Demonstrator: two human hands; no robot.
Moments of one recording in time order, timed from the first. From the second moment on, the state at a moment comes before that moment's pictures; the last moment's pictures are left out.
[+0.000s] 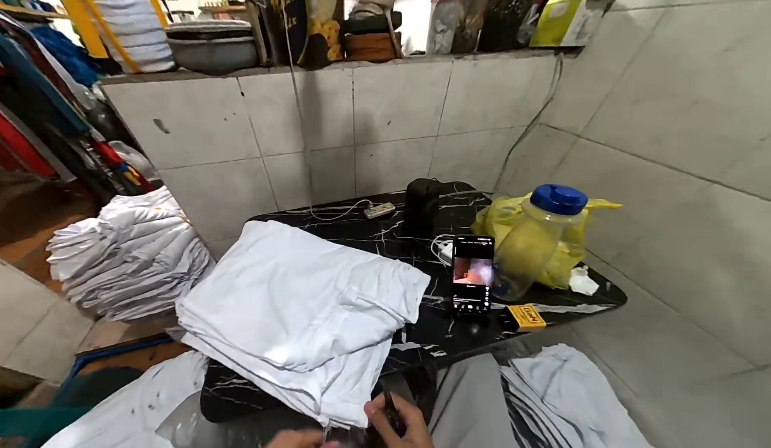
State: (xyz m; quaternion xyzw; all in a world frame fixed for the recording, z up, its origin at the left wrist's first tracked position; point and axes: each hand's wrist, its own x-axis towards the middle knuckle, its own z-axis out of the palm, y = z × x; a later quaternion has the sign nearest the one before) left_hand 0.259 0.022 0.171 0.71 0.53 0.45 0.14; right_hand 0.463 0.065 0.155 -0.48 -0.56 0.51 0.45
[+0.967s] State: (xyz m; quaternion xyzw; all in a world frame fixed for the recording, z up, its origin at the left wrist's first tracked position) left_hand 0.217 0.216 0.199 0.69 0.60 0.40 0.06; right_hand 0.453 0.055 0.146 -0.43 -0.45 0.61 0.49
